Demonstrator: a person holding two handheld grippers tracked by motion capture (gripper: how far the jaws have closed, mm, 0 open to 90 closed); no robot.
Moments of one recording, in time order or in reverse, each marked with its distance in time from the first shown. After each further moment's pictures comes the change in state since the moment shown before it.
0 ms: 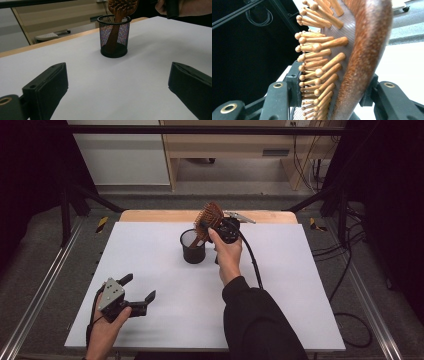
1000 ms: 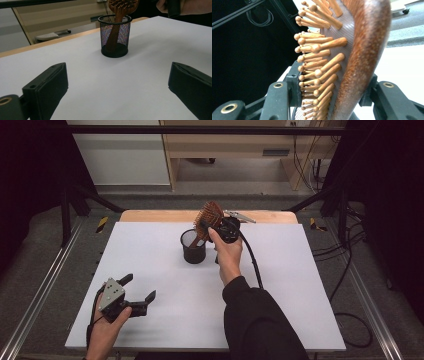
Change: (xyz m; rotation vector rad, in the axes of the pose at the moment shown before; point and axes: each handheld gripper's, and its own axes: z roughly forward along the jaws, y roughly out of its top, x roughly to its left) left arm 0.000 0.000 0.000 0.001 0.003 0.000; right arm 0.003 0.002 -0.001 -0.007 0.001 -0.016
